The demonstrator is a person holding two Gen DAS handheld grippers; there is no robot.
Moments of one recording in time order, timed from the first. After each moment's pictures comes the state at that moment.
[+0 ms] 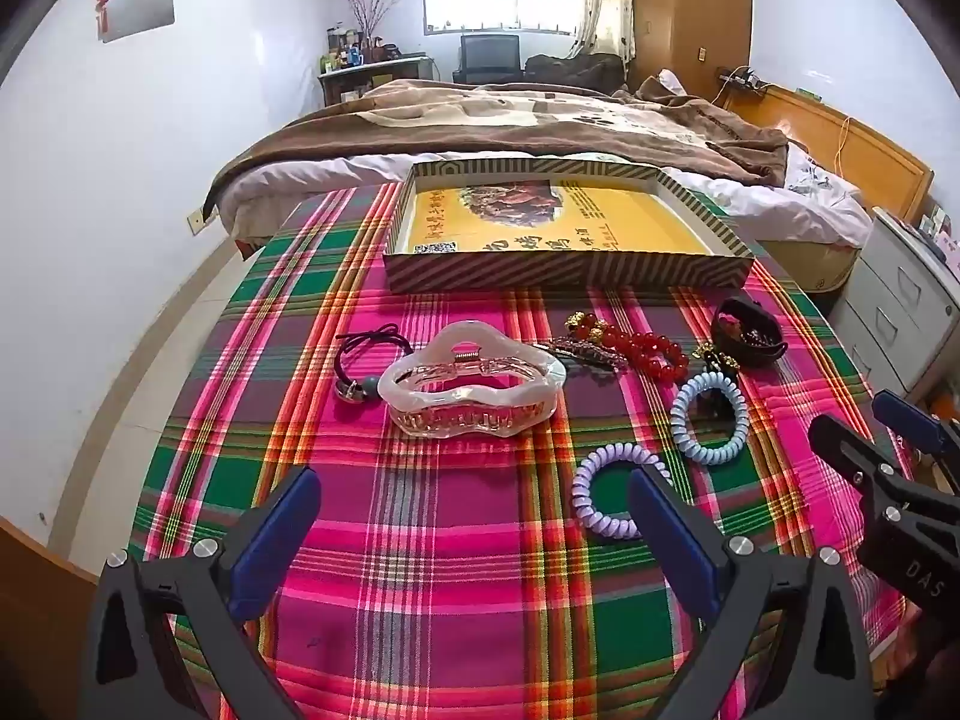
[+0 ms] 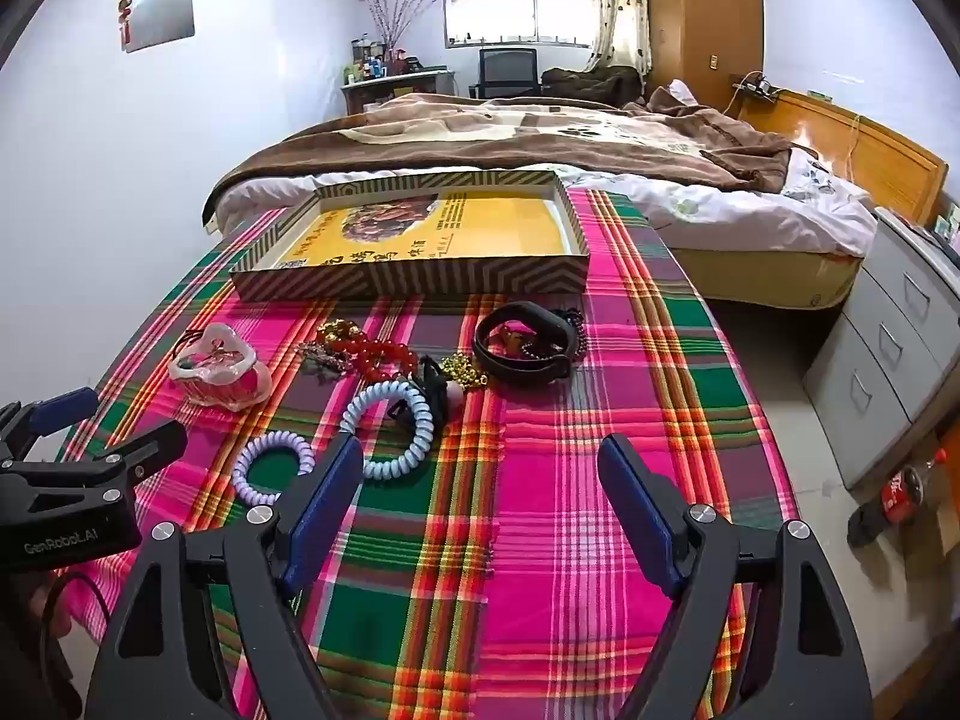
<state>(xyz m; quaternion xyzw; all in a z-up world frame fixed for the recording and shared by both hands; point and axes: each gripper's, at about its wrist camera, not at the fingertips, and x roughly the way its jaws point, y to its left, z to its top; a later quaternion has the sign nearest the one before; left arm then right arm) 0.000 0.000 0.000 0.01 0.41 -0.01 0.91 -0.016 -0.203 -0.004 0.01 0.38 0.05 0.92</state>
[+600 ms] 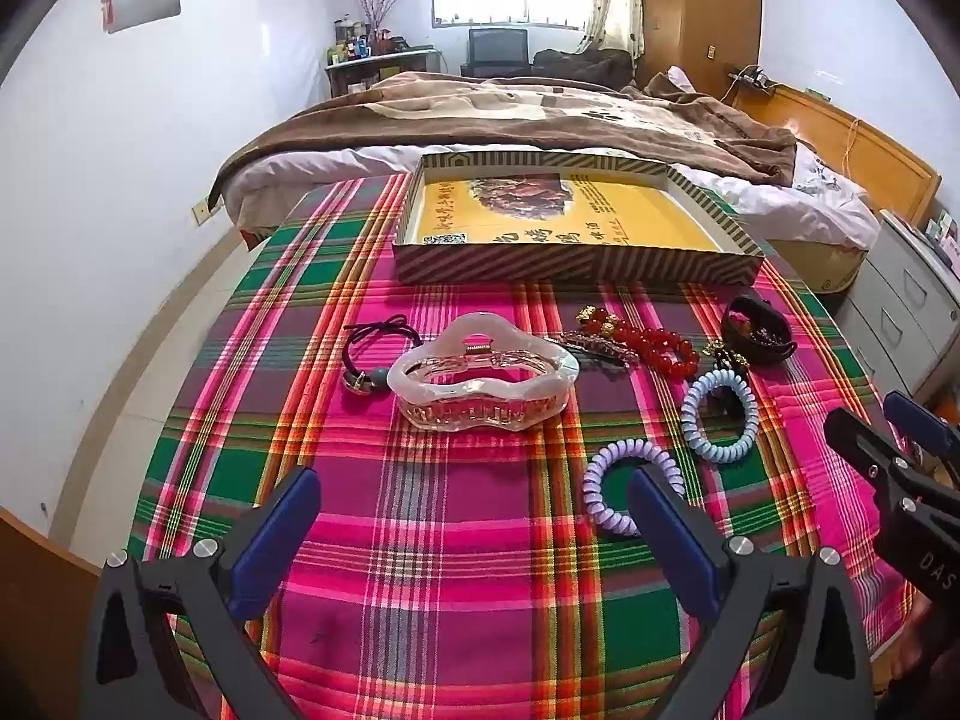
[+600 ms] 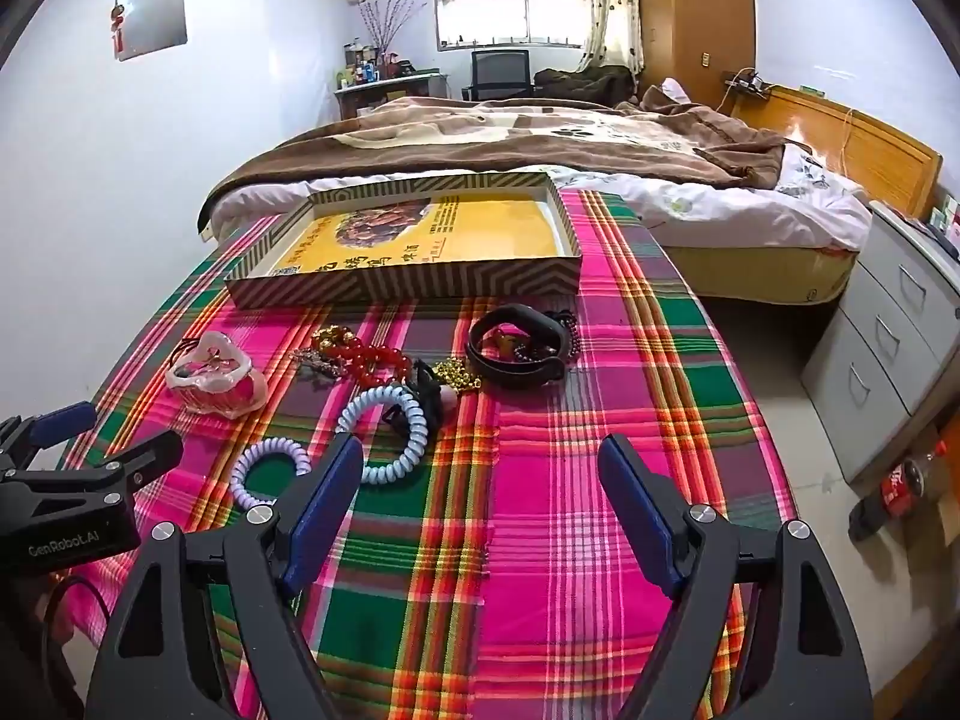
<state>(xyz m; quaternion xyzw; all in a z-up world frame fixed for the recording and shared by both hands) 0.004 0.002 -0.007 0.01 0.42 0.00 0.91 -0.016 -0.205 -0.003 0.02 0.37 0.04 0.93</state>
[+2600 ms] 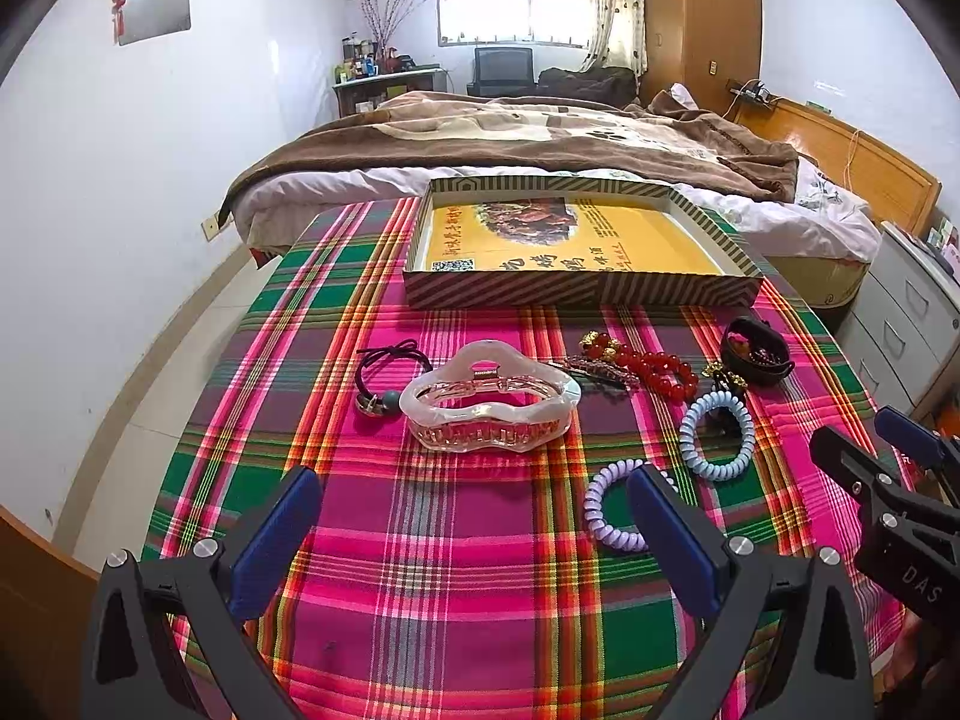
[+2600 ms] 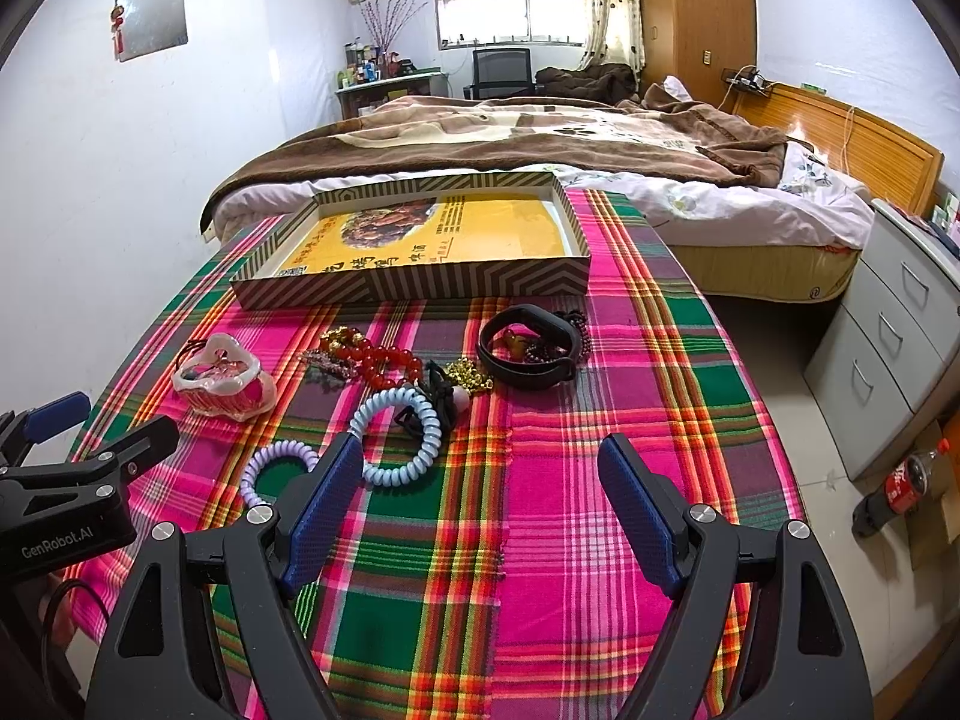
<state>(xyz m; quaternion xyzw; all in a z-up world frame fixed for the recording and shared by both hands) -0.003 0.005 0.008 0.02 0.40 0.01 0.92 -0.016 -0.199 -0.002 0.03 0.37 0.04 0.93</state>
